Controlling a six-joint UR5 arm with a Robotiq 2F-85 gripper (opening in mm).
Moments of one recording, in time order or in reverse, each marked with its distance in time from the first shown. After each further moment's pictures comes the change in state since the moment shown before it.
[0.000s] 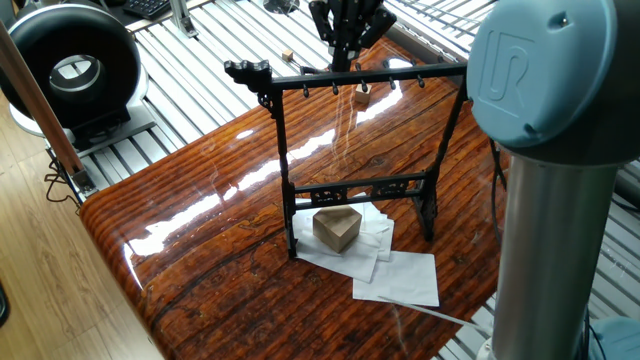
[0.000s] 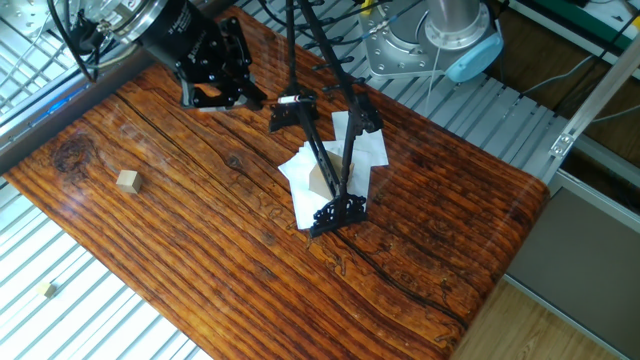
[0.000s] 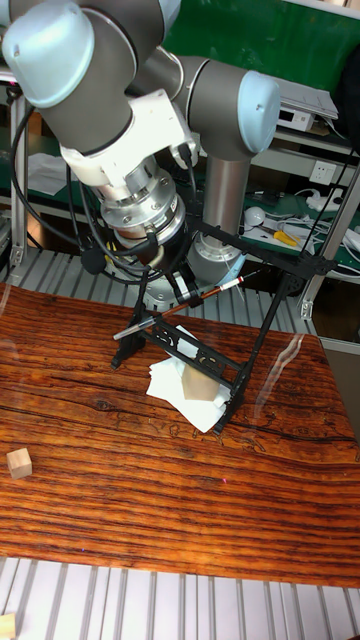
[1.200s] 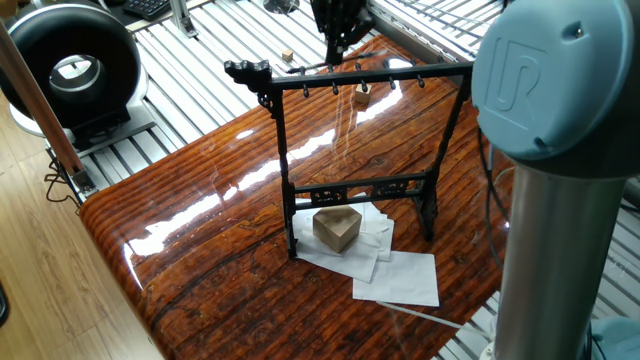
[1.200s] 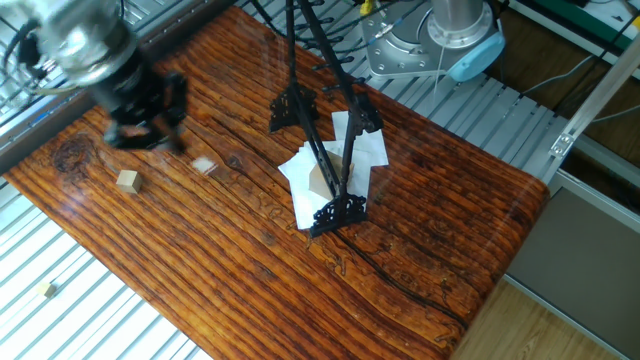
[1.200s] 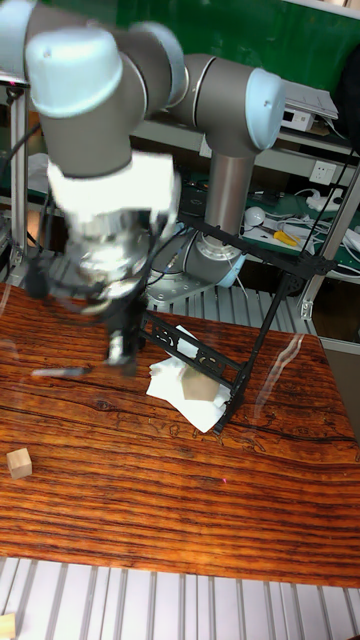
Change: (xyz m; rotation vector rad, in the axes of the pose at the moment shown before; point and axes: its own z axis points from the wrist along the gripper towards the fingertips) arm 0.135 -0.103 -0.014 0.275 0.347 0.357
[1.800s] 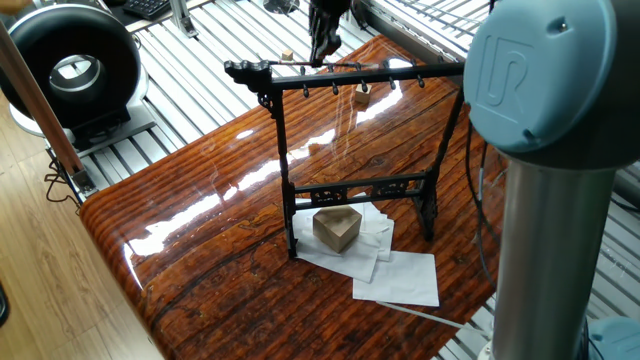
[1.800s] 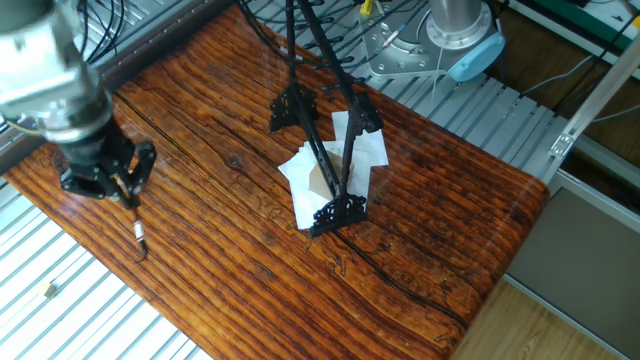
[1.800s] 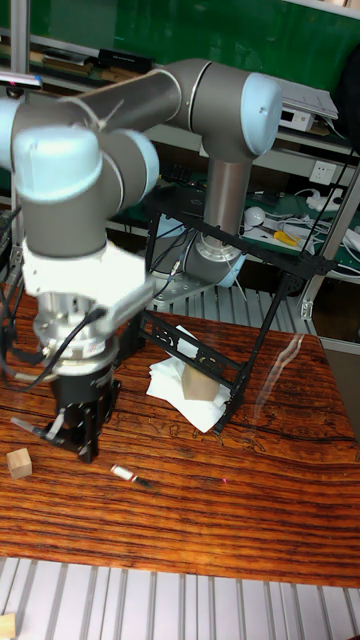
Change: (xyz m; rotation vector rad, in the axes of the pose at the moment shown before) arm 0.036 -0.073 0.068 0.145 0.007 0.444
